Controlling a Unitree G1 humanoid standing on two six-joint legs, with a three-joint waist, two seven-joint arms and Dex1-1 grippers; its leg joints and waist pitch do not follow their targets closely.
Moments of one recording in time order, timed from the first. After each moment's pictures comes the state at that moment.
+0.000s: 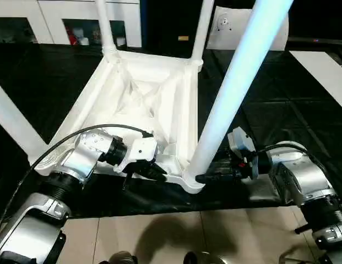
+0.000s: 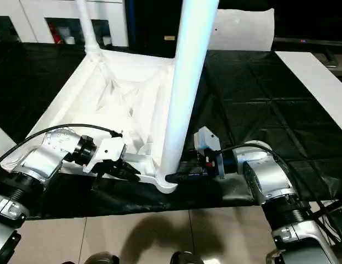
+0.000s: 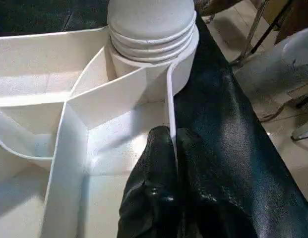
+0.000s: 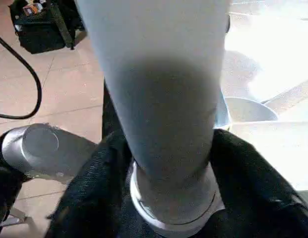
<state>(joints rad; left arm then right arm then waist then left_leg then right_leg) -0.65 0.46 -0.39 0.59 0.02 -0.13 -1.46 -0.47 -0.48 0.23 0.38 0.28 0.10 1.41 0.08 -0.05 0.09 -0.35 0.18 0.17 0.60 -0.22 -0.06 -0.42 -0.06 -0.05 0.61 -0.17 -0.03</state>
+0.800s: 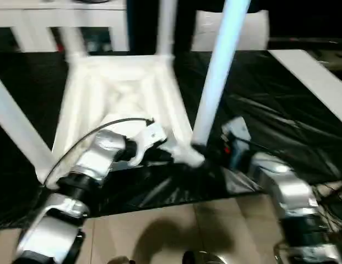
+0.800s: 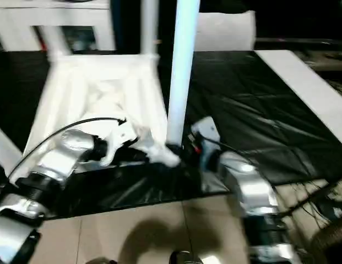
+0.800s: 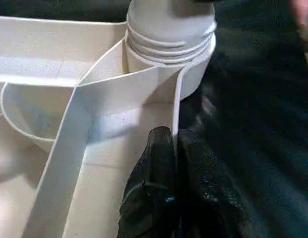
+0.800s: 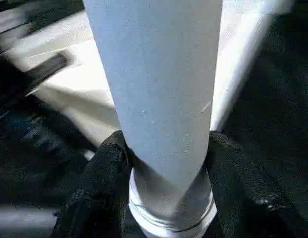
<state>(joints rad) -0.66 0.28 -0.27 0.59 0.07 0.25 -1.03 -0.36 -0.18 0.05 0.17 0.16 0.43 0.64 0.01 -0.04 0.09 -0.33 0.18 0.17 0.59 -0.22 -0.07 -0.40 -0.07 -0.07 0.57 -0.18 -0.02</state>
